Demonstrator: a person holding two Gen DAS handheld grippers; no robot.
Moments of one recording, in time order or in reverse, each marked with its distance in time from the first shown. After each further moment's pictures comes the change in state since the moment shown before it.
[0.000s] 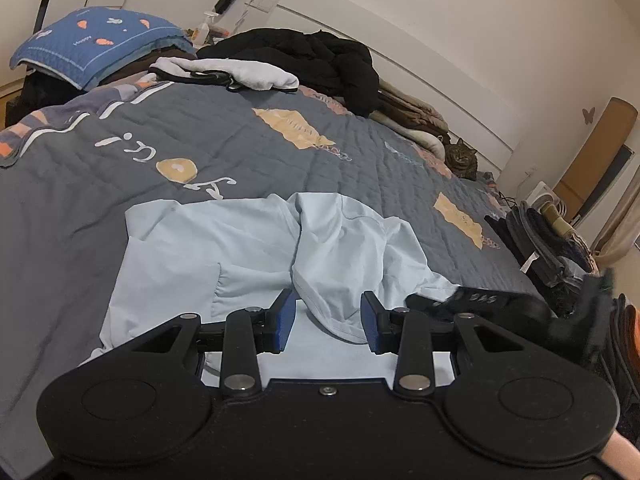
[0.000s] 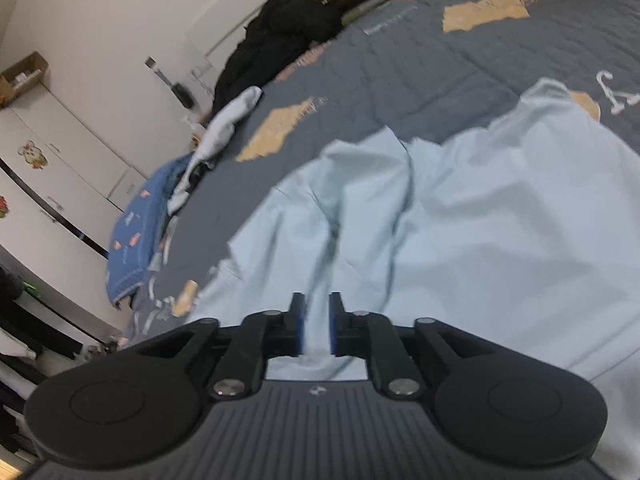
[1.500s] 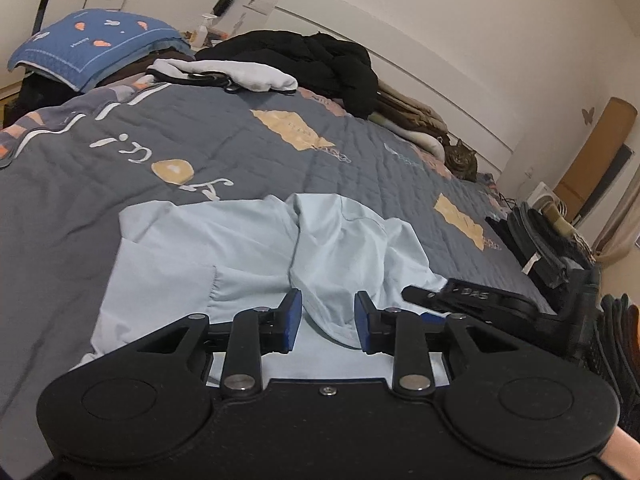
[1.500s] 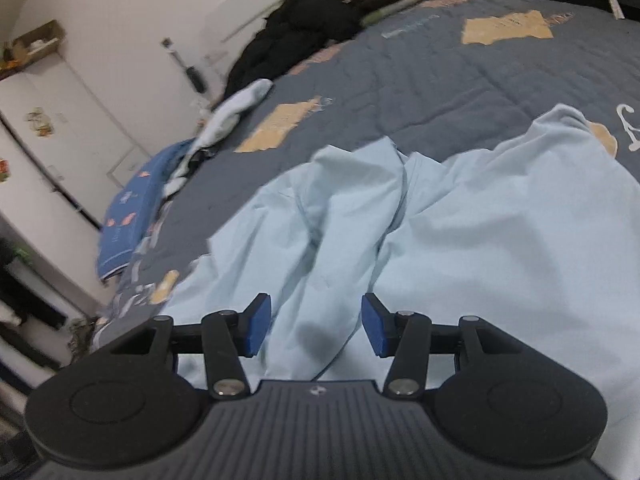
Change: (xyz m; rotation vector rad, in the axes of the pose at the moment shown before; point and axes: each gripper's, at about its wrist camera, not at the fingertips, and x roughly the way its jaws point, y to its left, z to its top) left arm 0.009 0.001 -0.001 -0.001 -0.012 -0.006; right arm 0.017 -0.008 0.013 -0.099 -0.014 -0.023
